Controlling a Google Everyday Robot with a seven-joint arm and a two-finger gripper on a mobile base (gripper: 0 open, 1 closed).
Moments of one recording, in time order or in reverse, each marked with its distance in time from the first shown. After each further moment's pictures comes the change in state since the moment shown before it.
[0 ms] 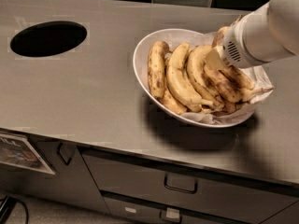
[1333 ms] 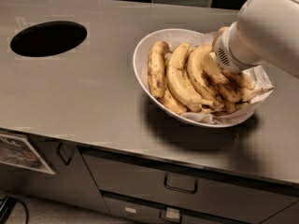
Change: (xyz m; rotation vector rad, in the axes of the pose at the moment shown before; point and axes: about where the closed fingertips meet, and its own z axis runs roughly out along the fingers) arm 0.012 -0.005 0.023 0.088 0.092 -0.008
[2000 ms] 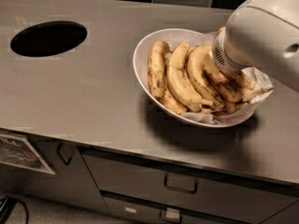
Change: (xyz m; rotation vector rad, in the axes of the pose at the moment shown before) arm -0.004 -0.006 0.003 0.069 -0.008 0.041
